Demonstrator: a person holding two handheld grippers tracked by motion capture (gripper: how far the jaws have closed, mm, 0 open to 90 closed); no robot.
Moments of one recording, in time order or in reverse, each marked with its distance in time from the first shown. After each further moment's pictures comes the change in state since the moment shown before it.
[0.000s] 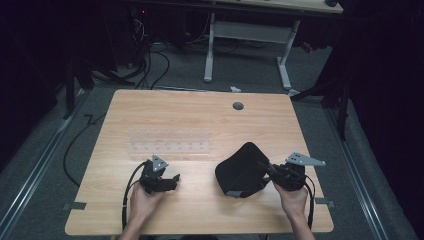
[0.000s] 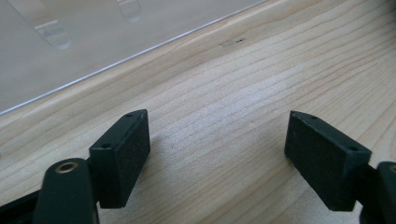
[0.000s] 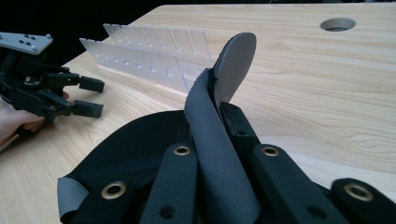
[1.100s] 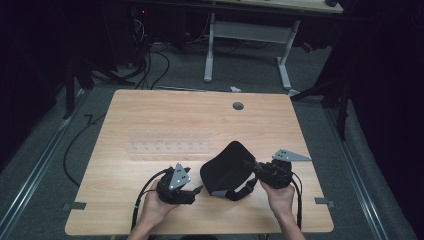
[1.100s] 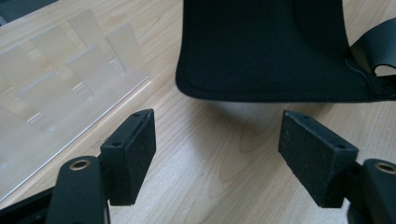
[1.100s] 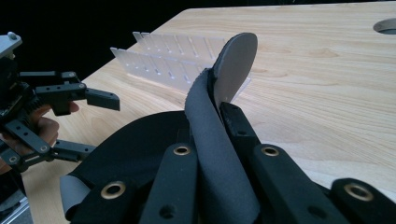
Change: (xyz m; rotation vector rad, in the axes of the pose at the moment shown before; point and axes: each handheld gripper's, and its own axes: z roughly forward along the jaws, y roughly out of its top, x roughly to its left) left arm -0.080 -0.001 -0.040 -0.030 -0.360 0.188; right arm 0.029 0.015 0.022 0.001 0.080 0.024
